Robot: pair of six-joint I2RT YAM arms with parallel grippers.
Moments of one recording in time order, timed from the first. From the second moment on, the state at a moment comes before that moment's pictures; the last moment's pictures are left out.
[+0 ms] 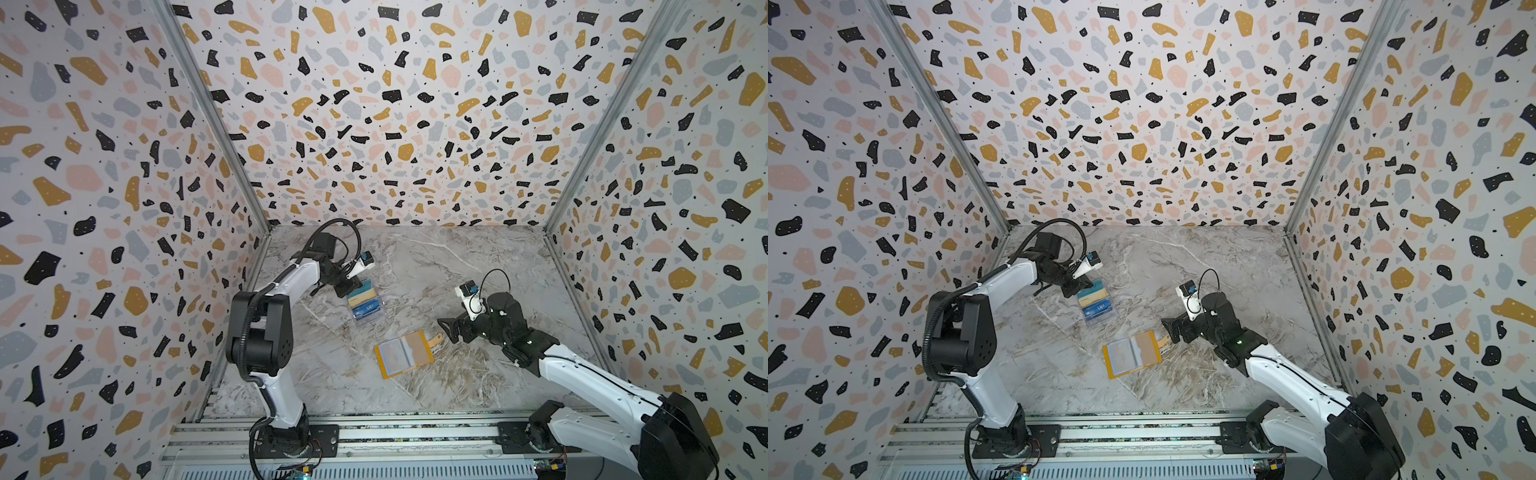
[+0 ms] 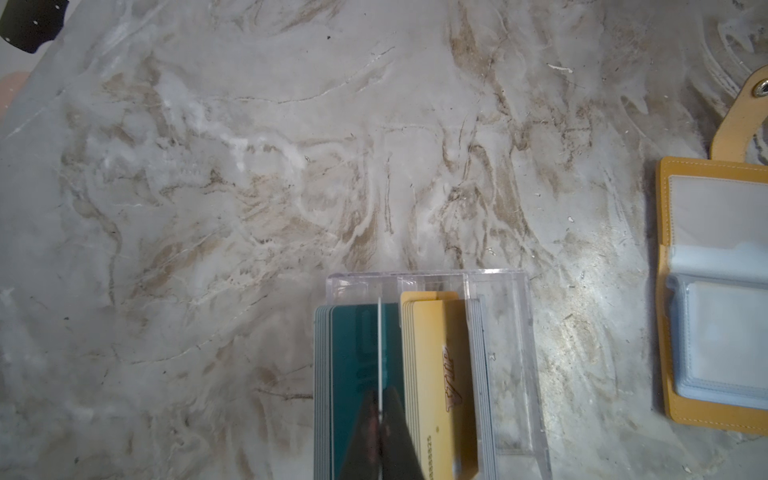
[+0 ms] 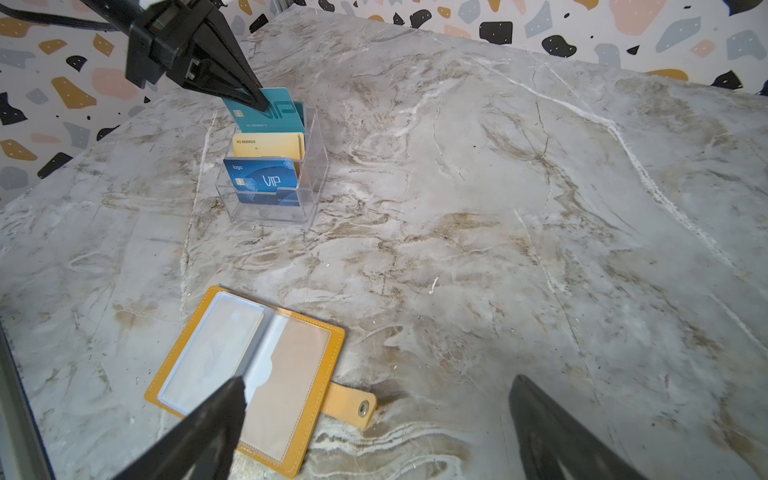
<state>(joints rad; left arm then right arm) -0.12 1.83 1.34 -0.64 0.52 0.91 0.60 1.07 0.58 -0.04 -0.17 0.07</state>
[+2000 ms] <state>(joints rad) -0.12 1.87 1.33 -0.64 0.50 0.87 0.61 1.11 0.59 -0.05 -0.20 0.07</state>
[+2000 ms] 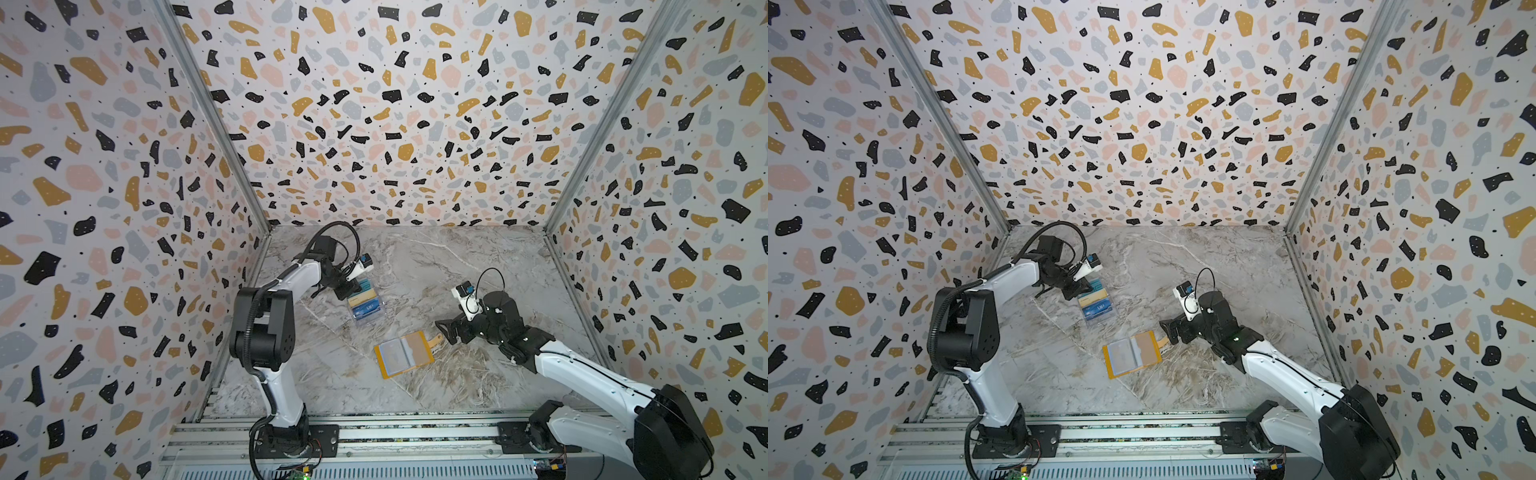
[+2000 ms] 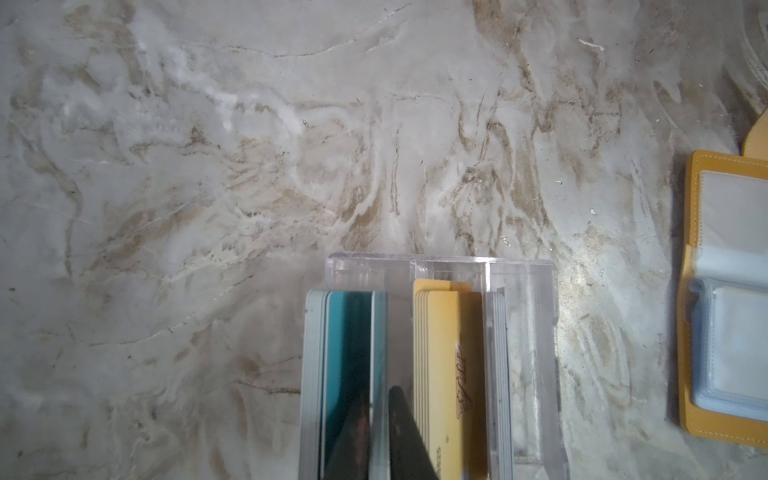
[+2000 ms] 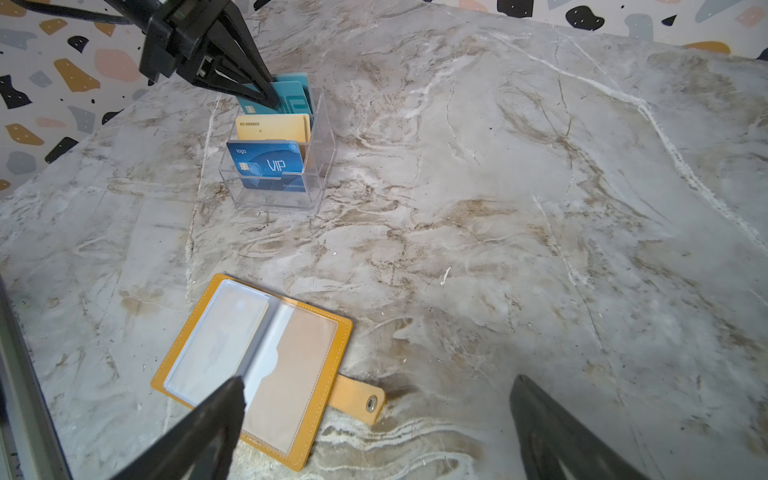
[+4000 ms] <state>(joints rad) -0.41 1.11 0.67 -0.23 0.26 -0.20 0.74 1.29 0.75 -0.16 -0.15 0.10</state>
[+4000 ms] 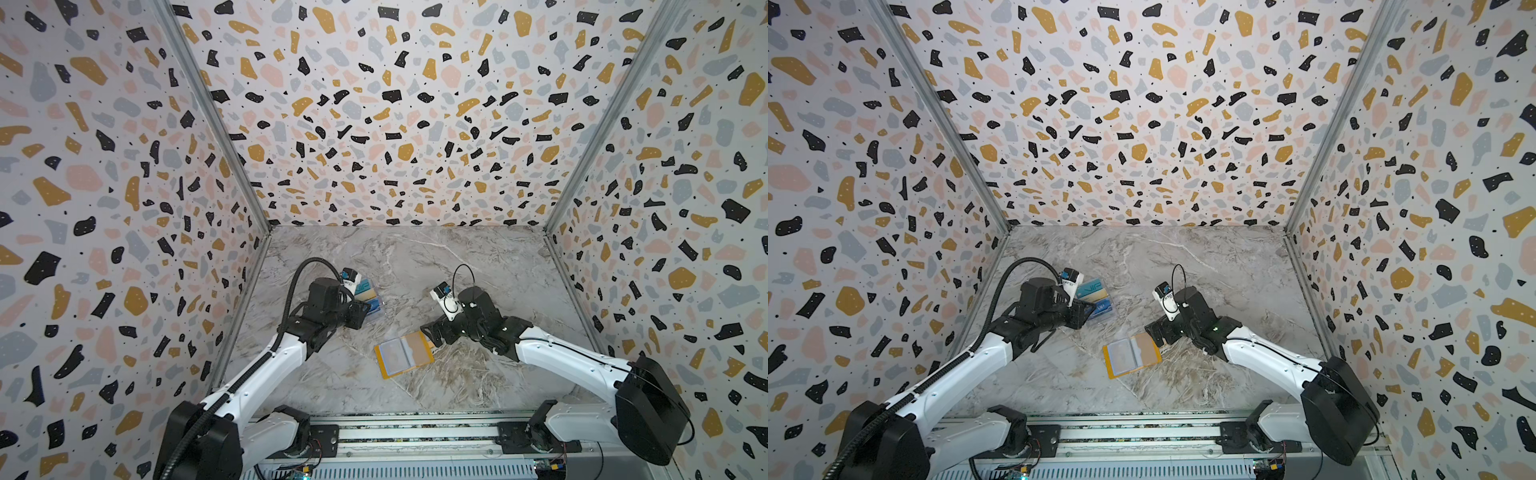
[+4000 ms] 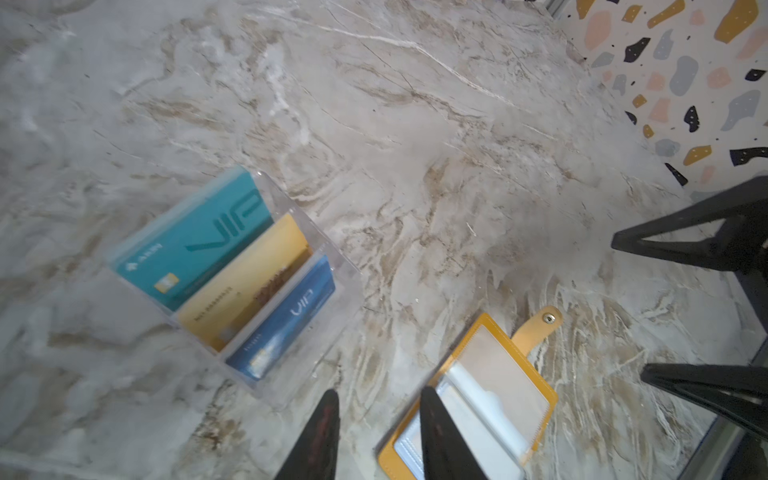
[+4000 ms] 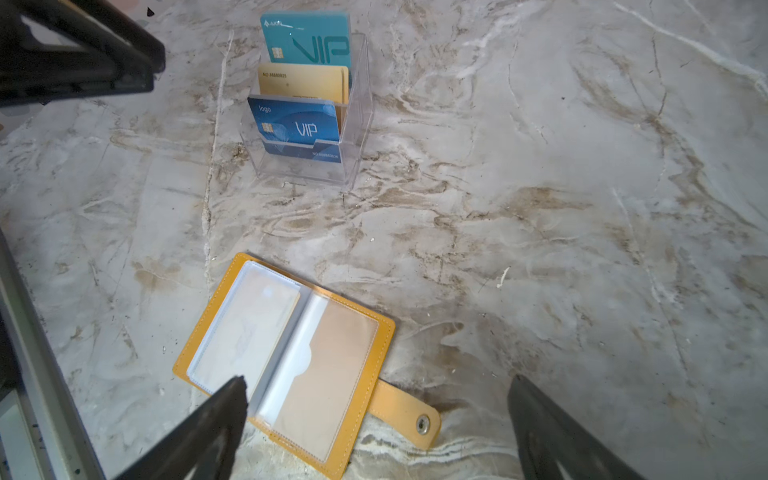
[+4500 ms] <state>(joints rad) -0.54 1.04 0.49 -0.16 0.25 -0.35 0.76 1.30 0.76 -0.16 -0.15 0.12</state>
